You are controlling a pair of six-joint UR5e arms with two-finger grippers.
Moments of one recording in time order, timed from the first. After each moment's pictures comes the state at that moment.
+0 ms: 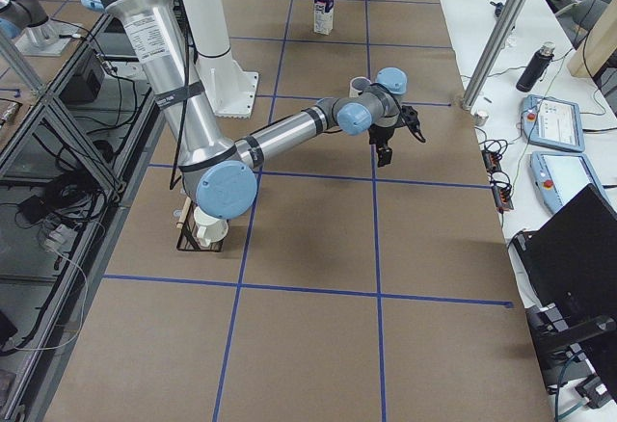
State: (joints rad) left arm -0.99 -1.49 -2.15 -1.70 -2.13 -0.53; right arm 1.00 -1.17 1.60 -1.42 2.21 0.52
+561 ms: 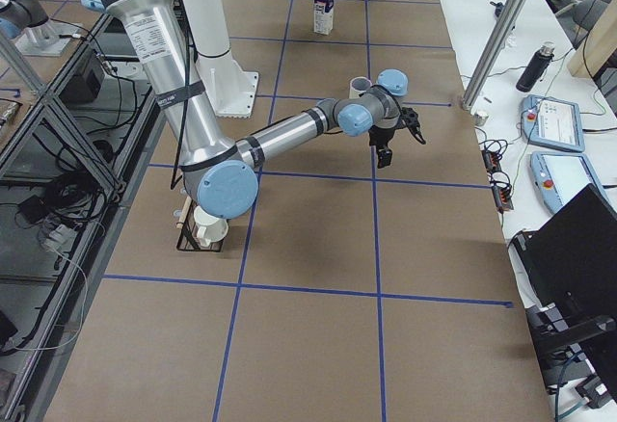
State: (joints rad) left arm -0.99 -1.50 -2.13 -1.70 -2.15 -0.57; right arm 1.00 -1.17 1.58 -1.42 2.21 0.52
